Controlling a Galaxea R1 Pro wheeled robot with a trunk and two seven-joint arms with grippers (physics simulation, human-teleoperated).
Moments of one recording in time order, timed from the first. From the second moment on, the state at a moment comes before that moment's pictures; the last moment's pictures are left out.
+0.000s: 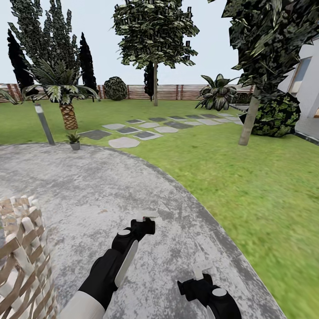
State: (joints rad) left arm -0.52 -0.17 -0.29 -1.10 0.18 0.48 0.10; right arm -0.10 0.03 0.27 -1.36 -0.01 0.65 0.00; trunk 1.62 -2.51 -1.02
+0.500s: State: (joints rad) left arm -0.52 -0.17 -0.29 -1.10 0.18 0.48 0.10; right arm -0.10 0.03 0.27 -1.36 -0.01 0.65 0.00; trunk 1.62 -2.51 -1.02
